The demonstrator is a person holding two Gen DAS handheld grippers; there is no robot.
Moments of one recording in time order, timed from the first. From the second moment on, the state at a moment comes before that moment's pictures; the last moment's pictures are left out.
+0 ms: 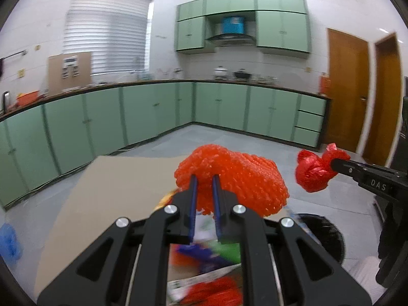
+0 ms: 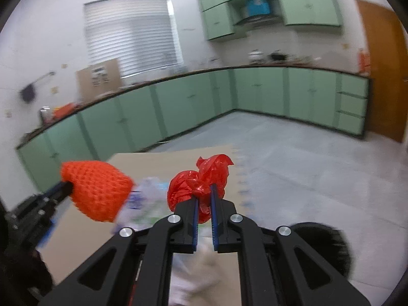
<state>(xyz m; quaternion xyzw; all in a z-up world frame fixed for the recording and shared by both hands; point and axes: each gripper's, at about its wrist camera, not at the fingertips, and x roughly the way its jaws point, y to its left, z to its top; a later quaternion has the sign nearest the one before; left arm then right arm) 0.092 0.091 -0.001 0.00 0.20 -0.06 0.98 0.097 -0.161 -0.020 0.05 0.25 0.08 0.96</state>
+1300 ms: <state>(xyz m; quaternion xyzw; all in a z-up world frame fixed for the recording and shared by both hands) 0.188 -0.109 -0.092 0.03 0.33 -0.24 0.91 0.084 -0.354 -0.097 0.09 0.31 -0.13 0.94</state>
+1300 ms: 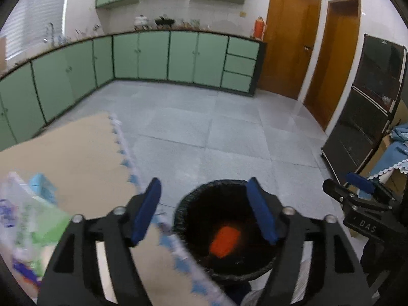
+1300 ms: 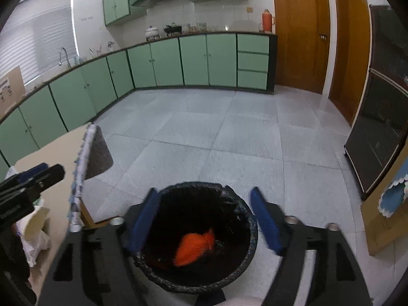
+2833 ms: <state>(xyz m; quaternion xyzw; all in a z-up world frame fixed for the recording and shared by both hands) 0.057 0.125 -0.113 -0.03 0.35 -0.07 0.93 0.066 -0.103 -0.103 0.01 0.29 0.08 0.95</state>
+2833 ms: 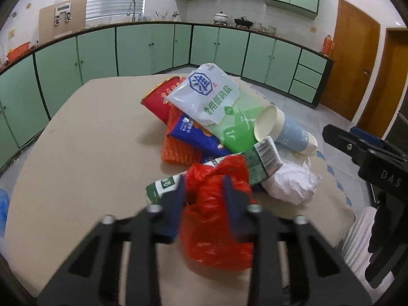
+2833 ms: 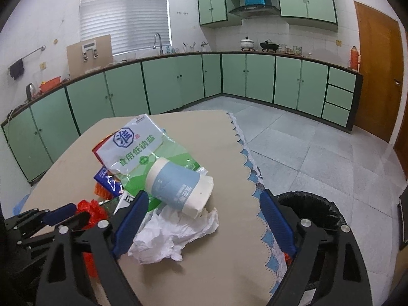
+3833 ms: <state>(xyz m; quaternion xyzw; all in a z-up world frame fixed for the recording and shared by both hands) 0.046 0.207 -0.096 -0.04 0.30 0.04 0.95 0.092 -0.026 -0.148 0.01 0.37 0.19 0.91</state>
